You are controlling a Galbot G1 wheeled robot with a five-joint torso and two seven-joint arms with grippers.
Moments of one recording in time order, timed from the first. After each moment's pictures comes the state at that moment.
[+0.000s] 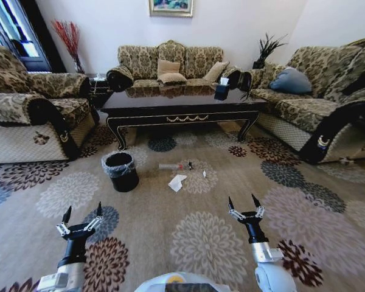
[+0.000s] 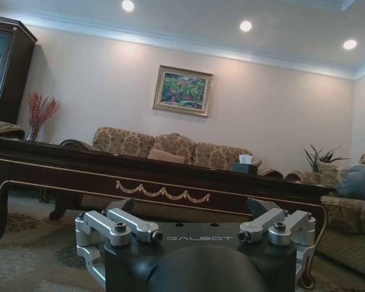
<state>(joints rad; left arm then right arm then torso) 1.93 -1.55 -0.84 -2.24 -0.21 -0.33 0.02 -1.68 1.41 0.72 1.93 0.14 0.49 -0.15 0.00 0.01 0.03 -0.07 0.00</state>
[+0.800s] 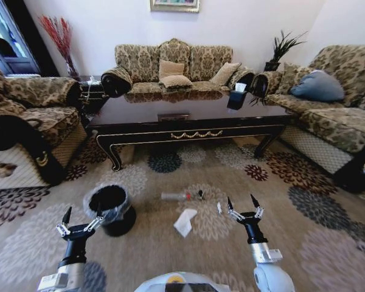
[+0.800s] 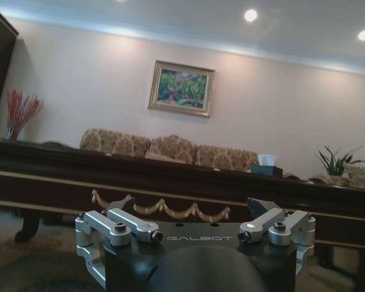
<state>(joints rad) 1.93 -1.55 -0.84 -2.23 -0.21 -0.34 0.02 -1.66 1.42 0.71 1.92 0.14 0.53 -0.15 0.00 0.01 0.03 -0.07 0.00</state>
